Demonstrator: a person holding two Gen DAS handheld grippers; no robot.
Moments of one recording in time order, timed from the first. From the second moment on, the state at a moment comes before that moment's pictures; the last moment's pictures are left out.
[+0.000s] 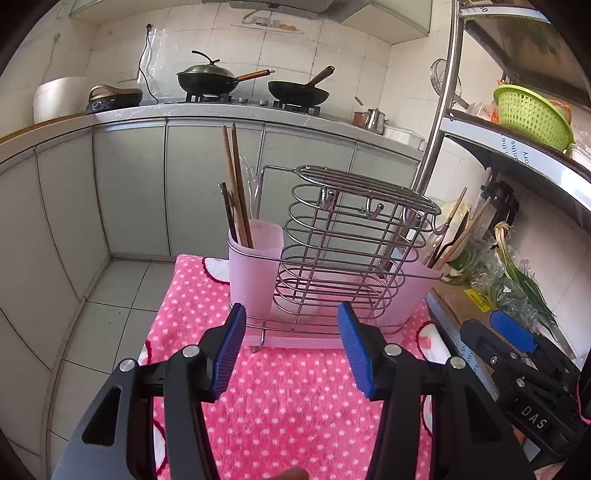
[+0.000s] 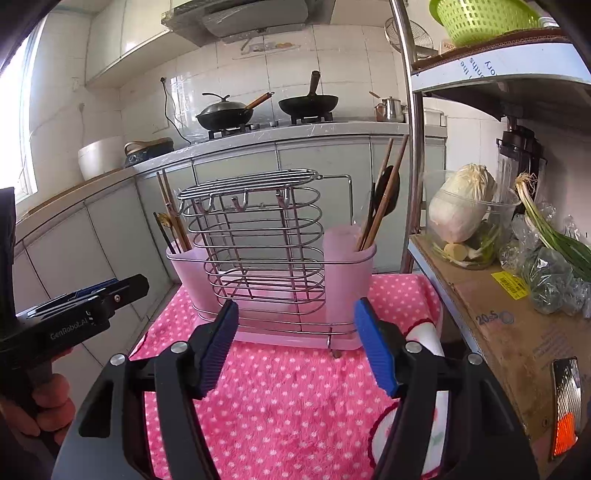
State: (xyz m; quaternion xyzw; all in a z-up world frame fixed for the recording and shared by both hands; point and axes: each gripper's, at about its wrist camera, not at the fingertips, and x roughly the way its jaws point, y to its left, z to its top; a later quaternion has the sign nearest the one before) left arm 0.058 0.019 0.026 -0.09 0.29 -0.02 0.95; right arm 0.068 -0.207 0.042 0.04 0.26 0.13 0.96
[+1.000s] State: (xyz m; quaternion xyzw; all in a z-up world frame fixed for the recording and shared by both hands) left arm 0.045 0.016 0.035 -0.09 0.28 -0.03 0.95; right arm 0.054 -0.200 0.047 0.03 0.26 0.13 0.96
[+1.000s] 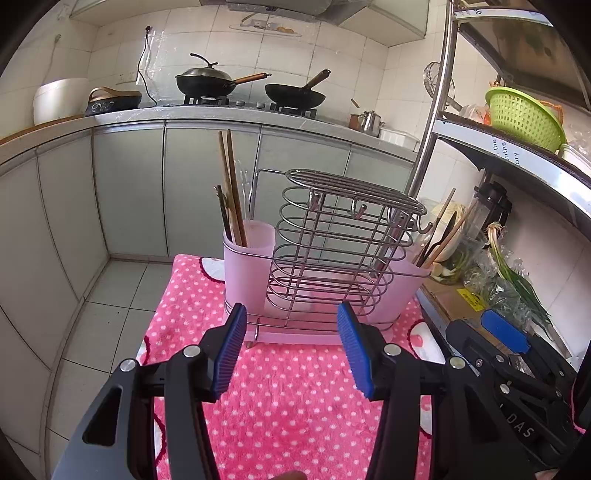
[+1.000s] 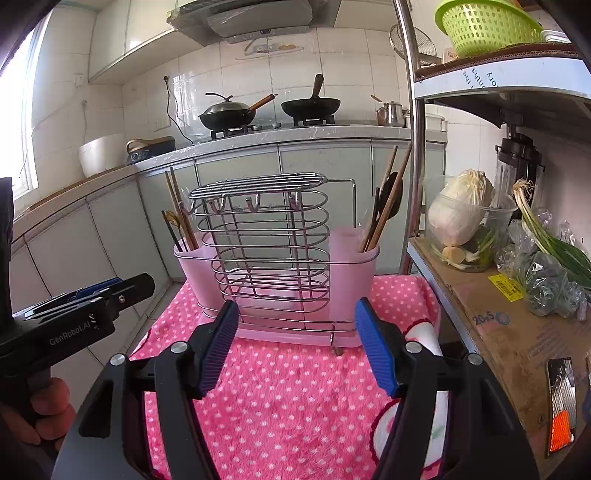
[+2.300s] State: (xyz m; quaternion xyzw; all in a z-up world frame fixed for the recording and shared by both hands) left arm 0.048 0.012 0.036 -0.08 0.29 -0.03 0.95; right arm 0.055 -0.198 0.052 0.03 0.26 0.13 0.96
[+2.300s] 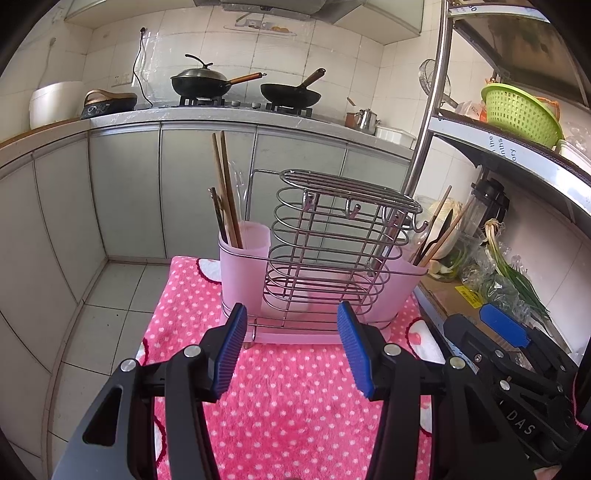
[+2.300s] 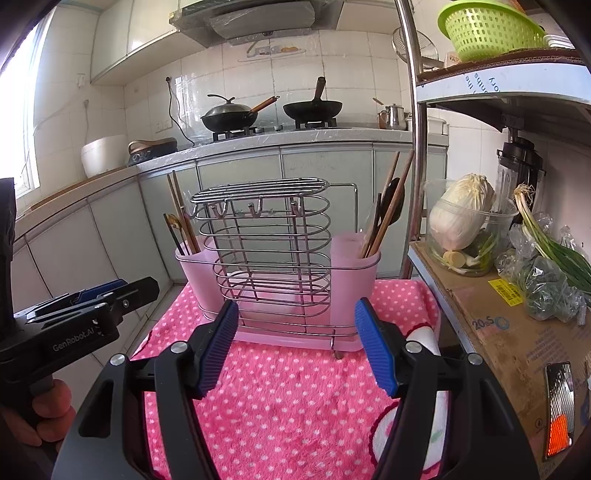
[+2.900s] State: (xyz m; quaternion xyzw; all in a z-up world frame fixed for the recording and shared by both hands) left arm 0.051 0.012 0.032 -0.08 0.29 -0.03 0.95; right arm 0.056 -0.198 0.047 0.02 0.26 0.13 0.96
